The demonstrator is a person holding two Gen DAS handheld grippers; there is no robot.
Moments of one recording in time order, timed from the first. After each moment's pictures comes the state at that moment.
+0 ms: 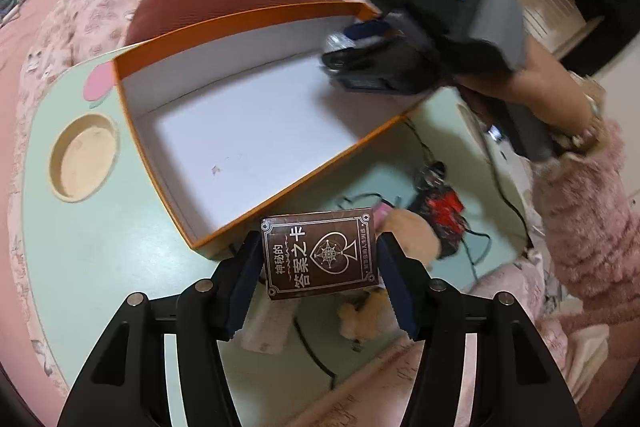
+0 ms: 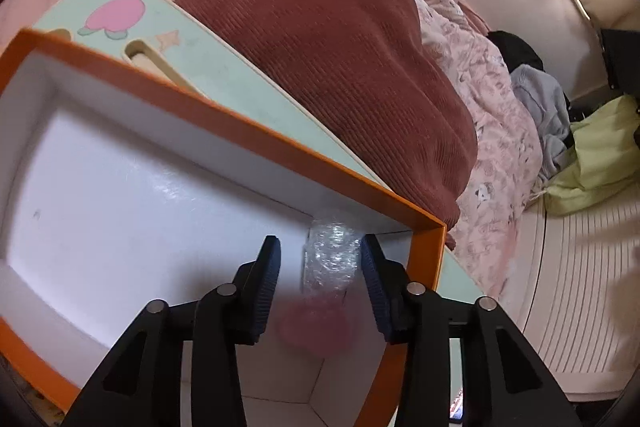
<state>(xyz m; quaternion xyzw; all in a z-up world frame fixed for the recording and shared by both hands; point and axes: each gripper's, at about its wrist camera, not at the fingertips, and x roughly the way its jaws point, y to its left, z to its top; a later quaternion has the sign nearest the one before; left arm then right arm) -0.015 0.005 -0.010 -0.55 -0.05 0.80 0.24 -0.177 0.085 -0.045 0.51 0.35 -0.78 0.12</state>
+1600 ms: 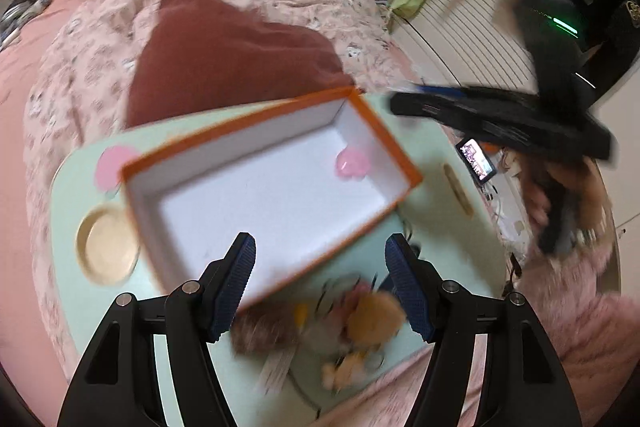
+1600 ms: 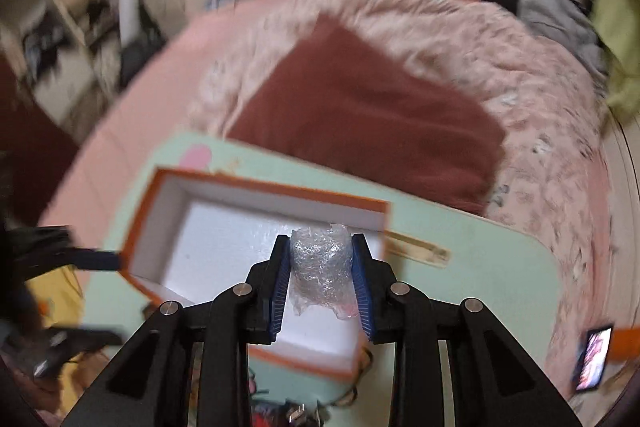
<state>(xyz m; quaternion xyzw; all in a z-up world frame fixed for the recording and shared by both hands) -0.077 0.021 0.056 -0.53 -0.05 0.81 0.26 -0.155 0.171 0.062 0.49 0.03 -0.84 0.22</state>
